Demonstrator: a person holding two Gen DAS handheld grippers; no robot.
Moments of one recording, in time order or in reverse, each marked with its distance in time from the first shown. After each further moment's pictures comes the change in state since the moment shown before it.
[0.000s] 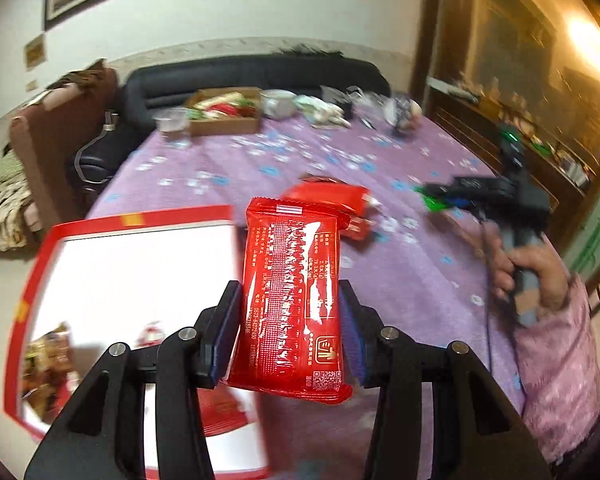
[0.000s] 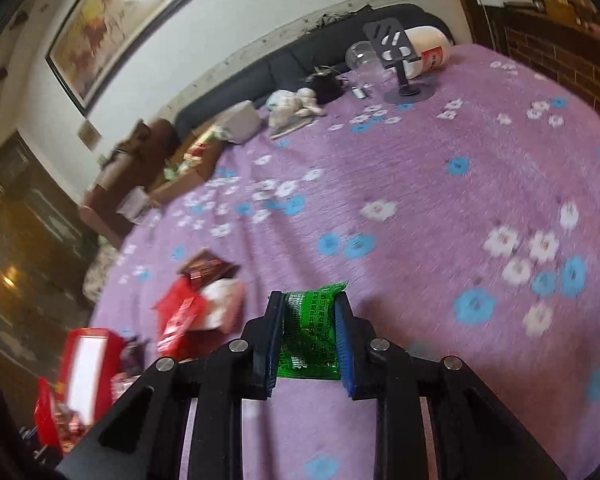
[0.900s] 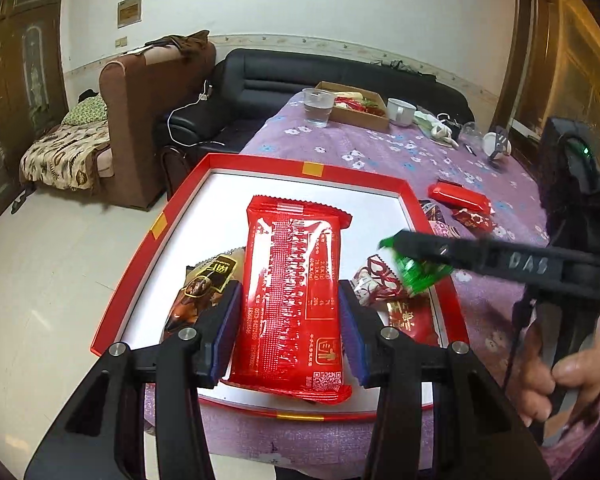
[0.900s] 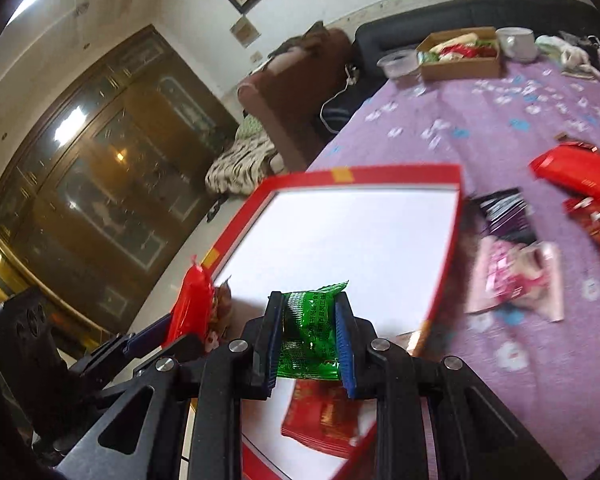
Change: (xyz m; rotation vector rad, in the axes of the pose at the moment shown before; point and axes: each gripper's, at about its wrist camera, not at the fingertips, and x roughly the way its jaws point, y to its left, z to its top) left arm -0.030 0.124 -0.063 -0.212 -0.020 0.199; right arm 0.033 0.277 -0.153 -0.345 0.263 0.422
